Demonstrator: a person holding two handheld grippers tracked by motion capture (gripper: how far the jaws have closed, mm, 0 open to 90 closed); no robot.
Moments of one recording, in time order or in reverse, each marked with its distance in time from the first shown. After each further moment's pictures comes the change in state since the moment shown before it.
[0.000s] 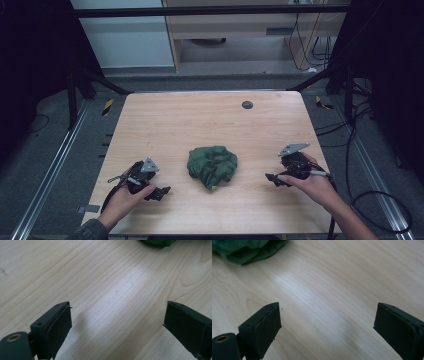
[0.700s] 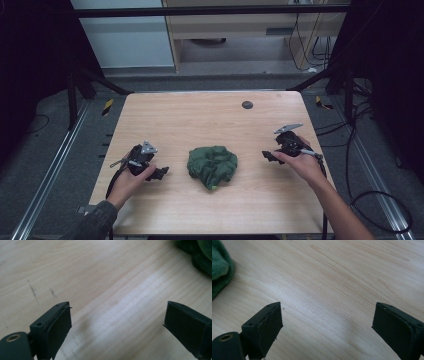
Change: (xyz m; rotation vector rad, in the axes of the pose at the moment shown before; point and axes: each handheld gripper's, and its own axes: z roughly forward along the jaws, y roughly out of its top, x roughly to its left) left arm 0.045 0.025 0.019 -0.040 0.109 -0.070; right arm -0.043 0.038 0.039 -0.005 -0.104 0.135
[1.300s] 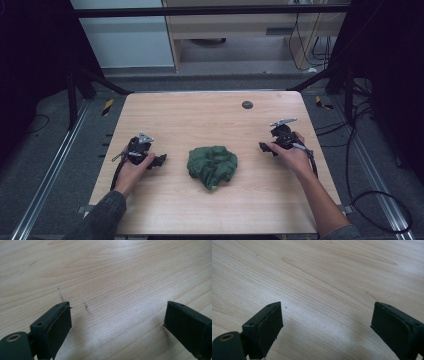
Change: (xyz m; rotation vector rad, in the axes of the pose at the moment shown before) left arm 0.034 0.002 0.029 -0.057 0.084 -0.119; right arm -0.013 0.015 0.036 -0.013 -0.099 0.095
